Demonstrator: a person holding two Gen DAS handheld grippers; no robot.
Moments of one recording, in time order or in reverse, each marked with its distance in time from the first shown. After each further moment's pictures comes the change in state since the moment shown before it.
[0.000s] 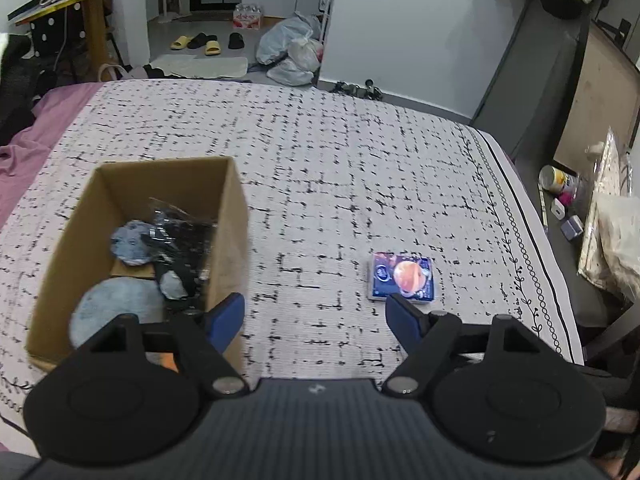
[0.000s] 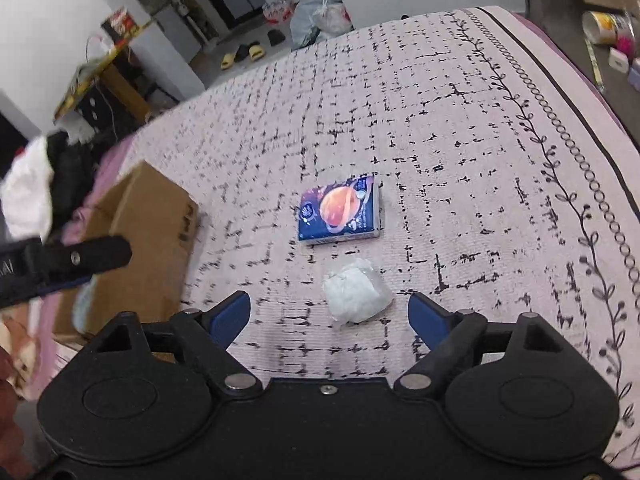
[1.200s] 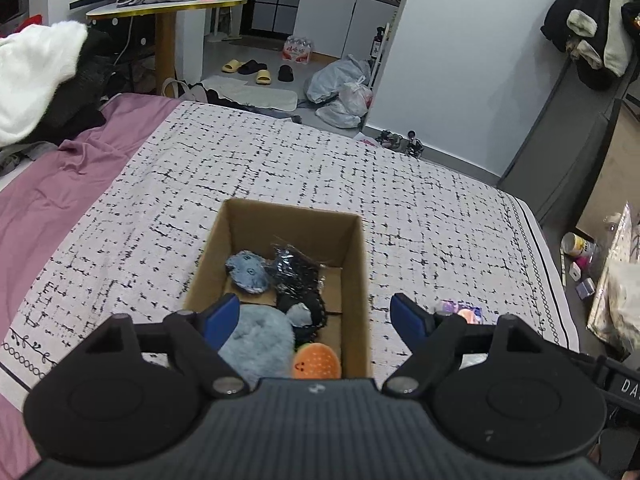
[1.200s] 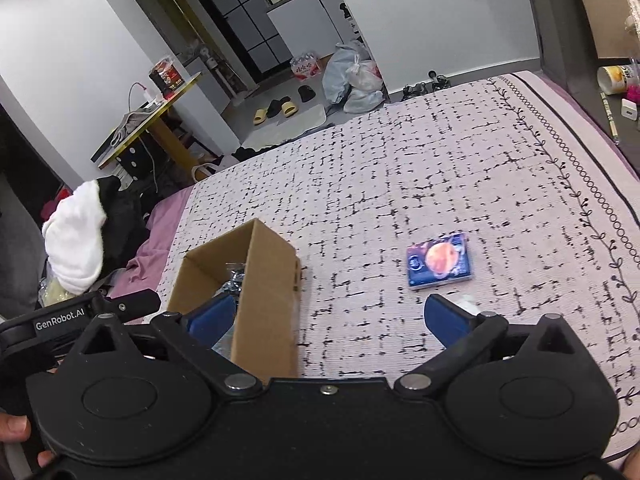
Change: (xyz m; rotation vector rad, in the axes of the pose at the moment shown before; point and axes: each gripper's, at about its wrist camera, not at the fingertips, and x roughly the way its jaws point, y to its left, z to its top) left arm -0.073 0.104 0.007 -0.129 -0.115 0.043; right arm -0.070 0.087 0.004 0.040 -0.185 0.075
